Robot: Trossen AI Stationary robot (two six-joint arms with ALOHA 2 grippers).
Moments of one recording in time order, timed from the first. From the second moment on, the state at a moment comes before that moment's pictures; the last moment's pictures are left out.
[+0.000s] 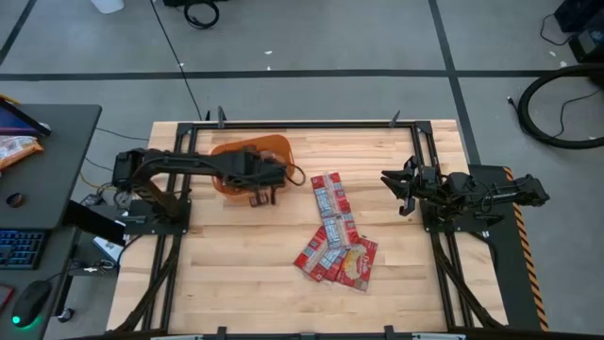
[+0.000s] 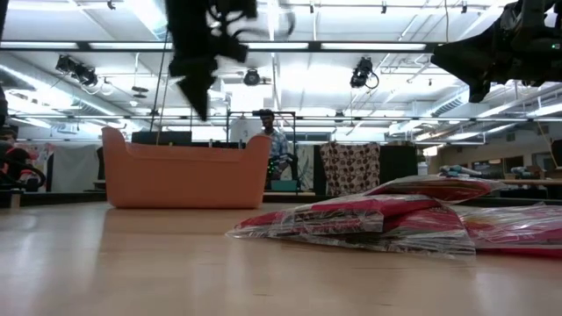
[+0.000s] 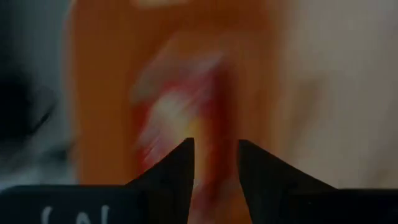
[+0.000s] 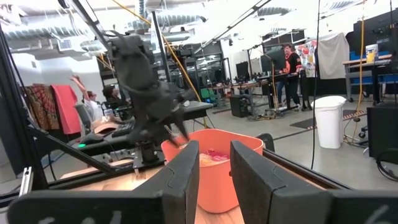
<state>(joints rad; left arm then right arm) 0.04 1.63 1.34 -1.07 -0.46 -0.09 0.08 0.08 0.01 0.32 0.37 0.08</state>
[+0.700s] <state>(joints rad) -0.14 1.96 1.34 -0.27 -0.46 0.30 0.08 0.08 0.01 0.32 0.37 0.08</state>
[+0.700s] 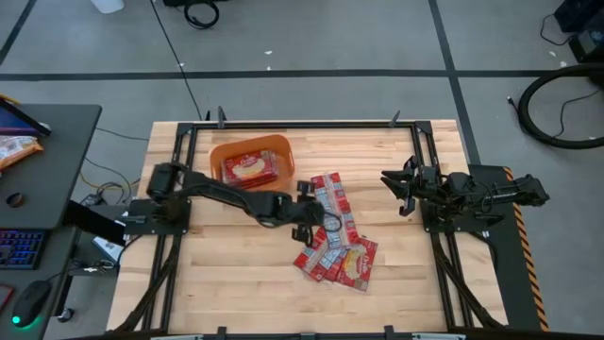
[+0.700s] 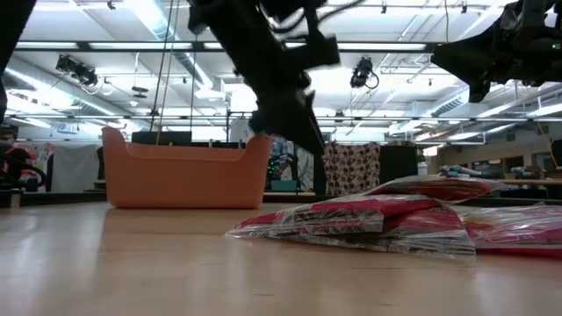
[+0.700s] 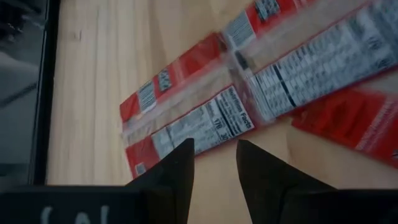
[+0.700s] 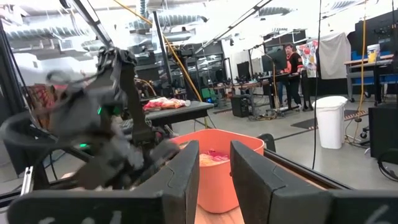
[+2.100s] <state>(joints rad) -0.10 2.18 1.35 0.09 -0.34 0.18 0.08 0.08 0.01 0.32 0.37 0.08</state>
